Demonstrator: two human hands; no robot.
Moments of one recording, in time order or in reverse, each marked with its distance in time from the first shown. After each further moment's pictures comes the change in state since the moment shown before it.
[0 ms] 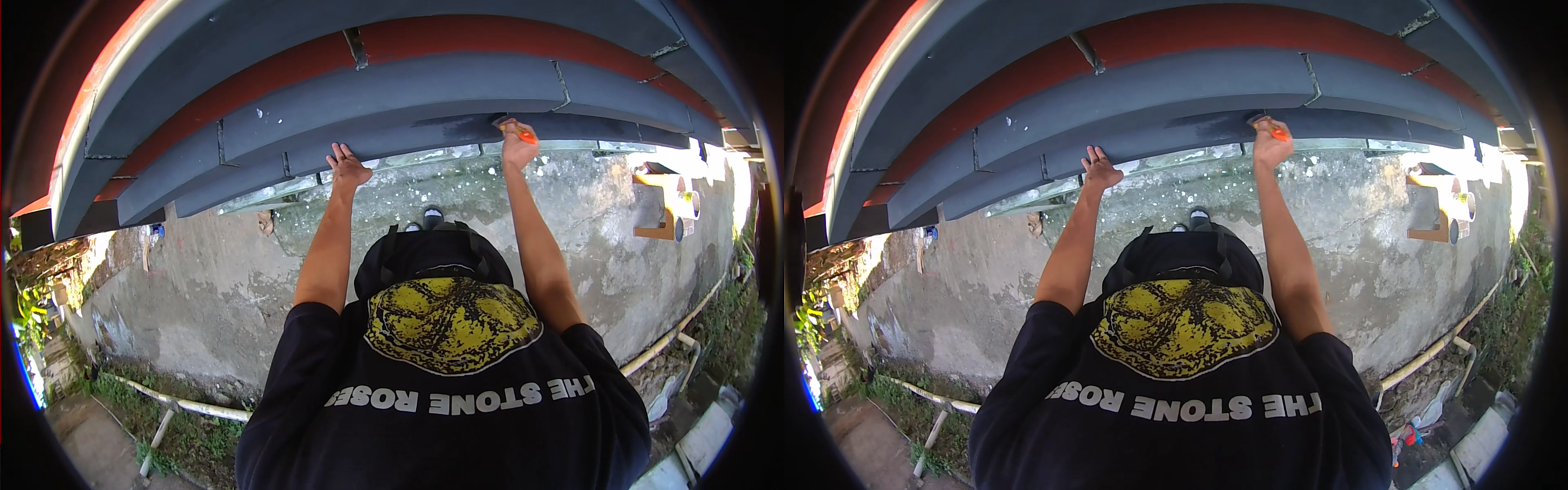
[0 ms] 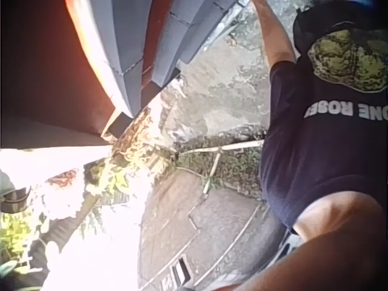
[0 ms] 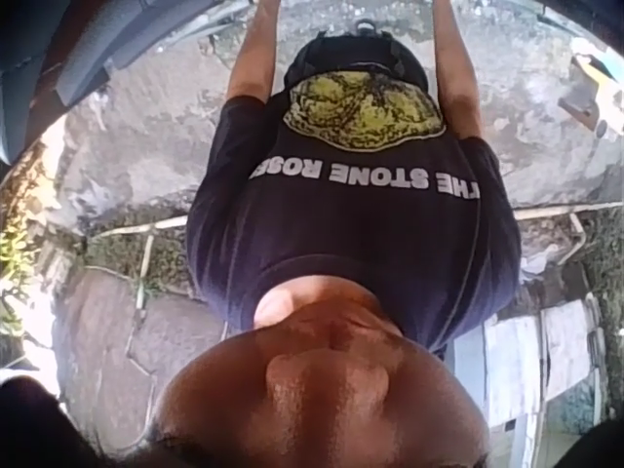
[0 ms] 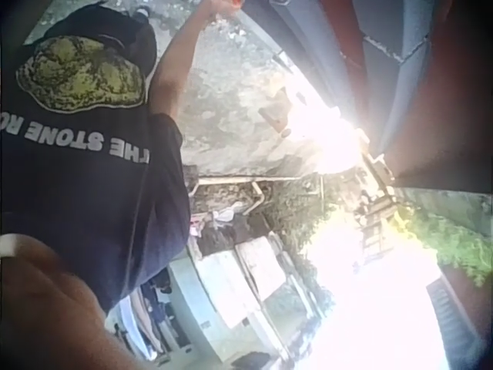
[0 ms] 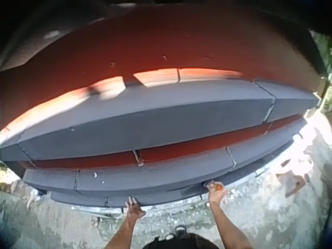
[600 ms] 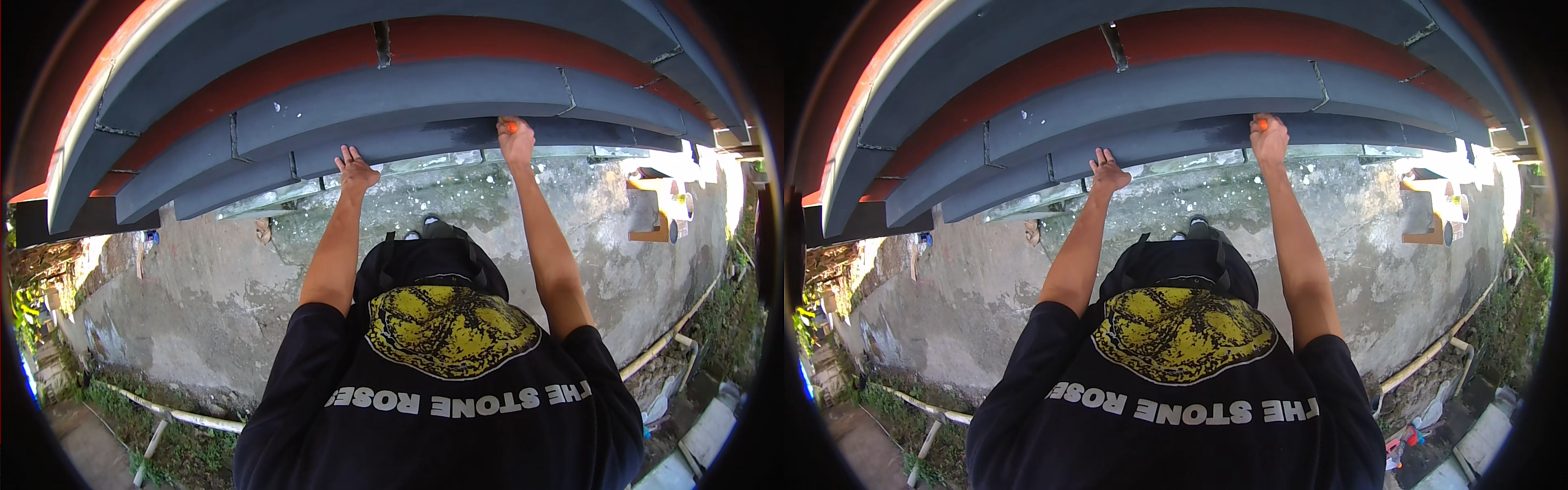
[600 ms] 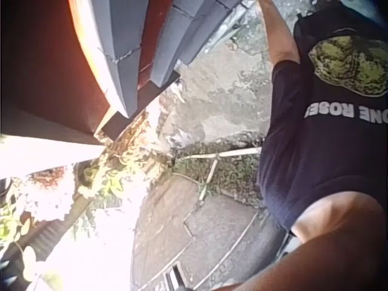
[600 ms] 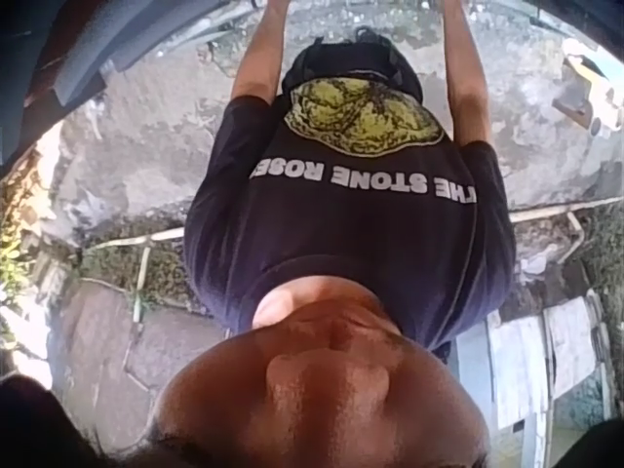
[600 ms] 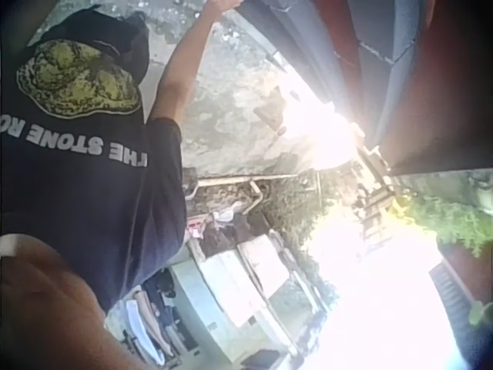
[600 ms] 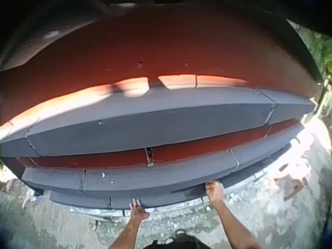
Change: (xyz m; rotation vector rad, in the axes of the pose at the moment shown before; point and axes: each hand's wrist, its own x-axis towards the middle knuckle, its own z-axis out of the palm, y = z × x) left_hand 0.004 -0.006 0.005 0.001 0.037 0.049; right_hand -0.010 -0.081 0.001 -0.534 -0.363 -0.410
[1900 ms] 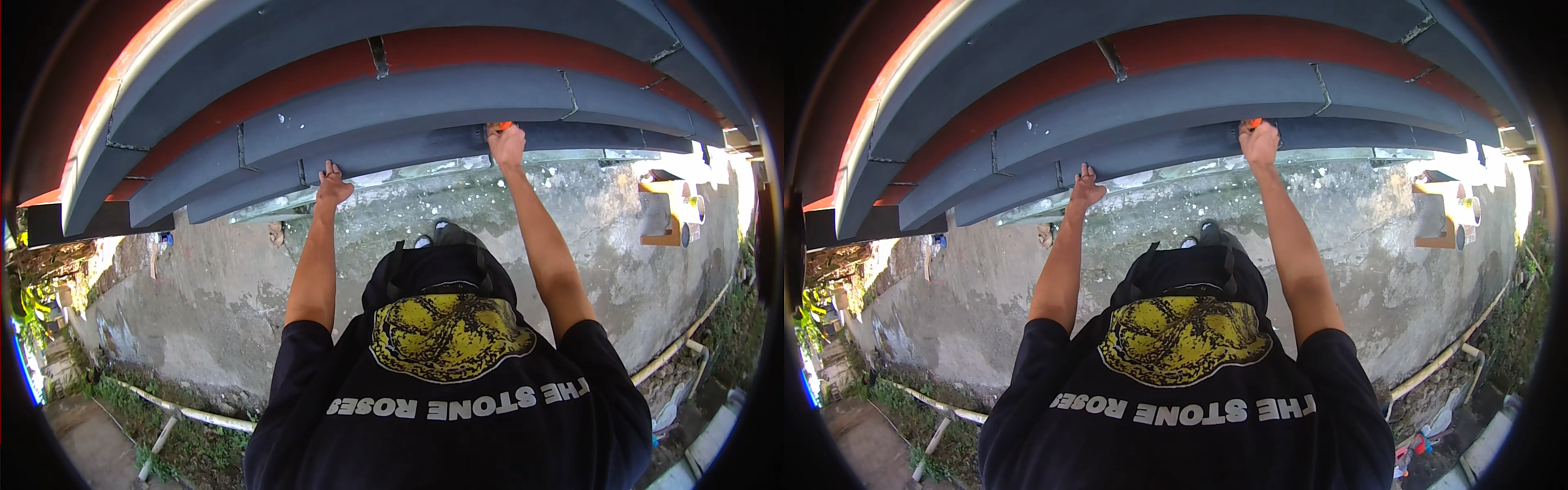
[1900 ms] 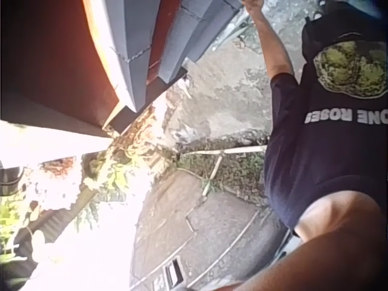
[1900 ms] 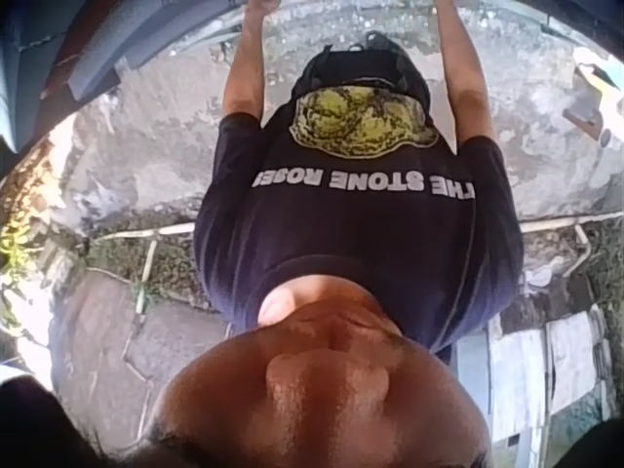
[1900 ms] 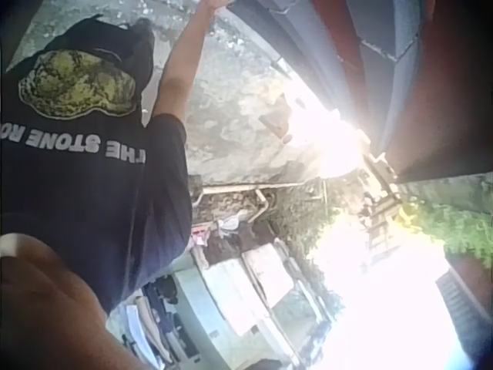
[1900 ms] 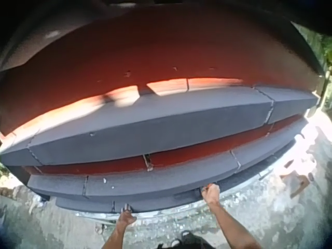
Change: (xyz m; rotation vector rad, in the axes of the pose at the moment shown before) left_hand 0.005 -0.084 -0.005 0.116 0.003 0.036; right_hand -0.003 -0.026 0.017 -0.082 -0.123 0.174
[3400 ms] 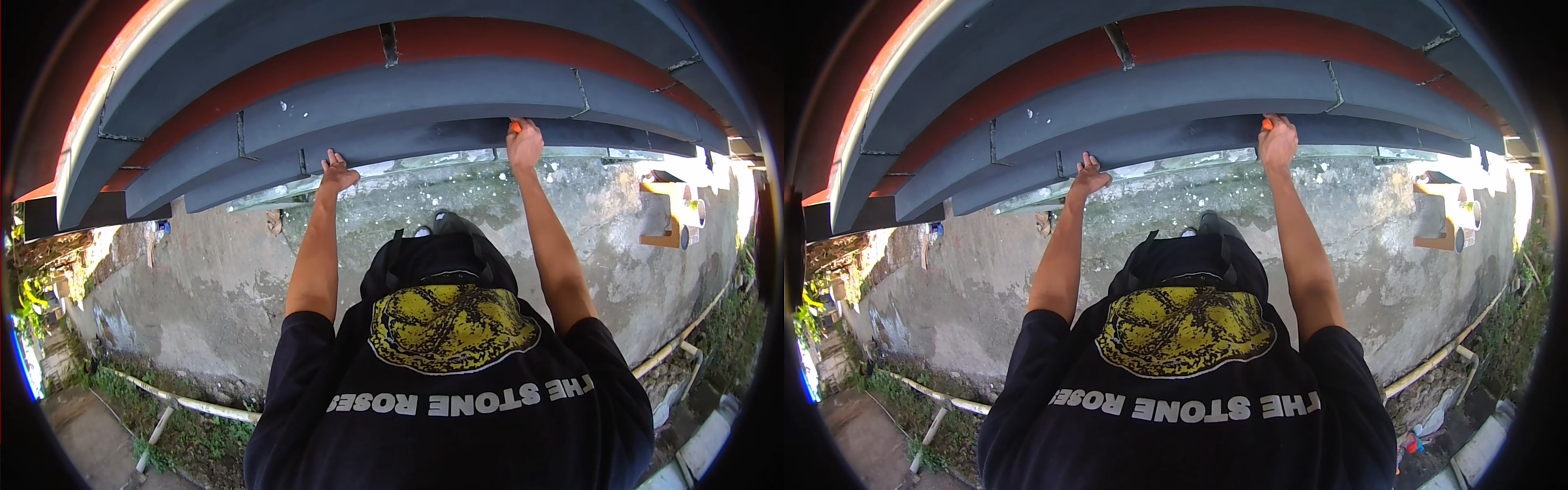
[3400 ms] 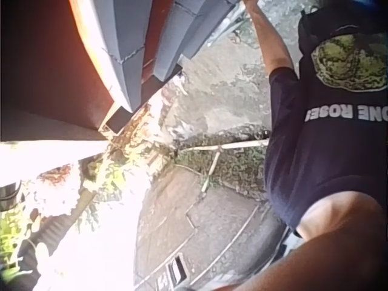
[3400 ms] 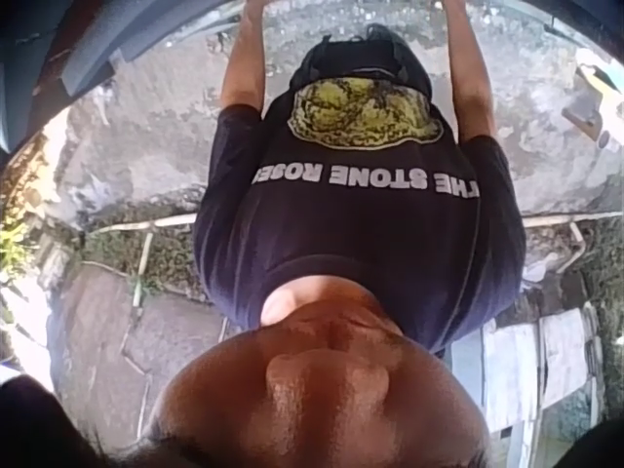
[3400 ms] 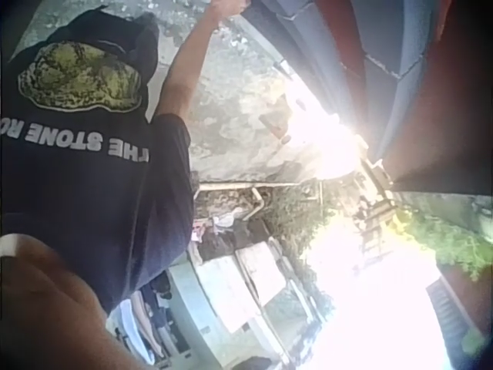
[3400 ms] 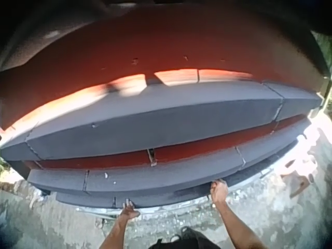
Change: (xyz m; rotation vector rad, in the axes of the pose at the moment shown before) left_hand 0.020 -0.007 0.010 -0.093 -0.155 0.072; right_hand -0.003 0.016 -0.015 -0.099 0.119 -0.175
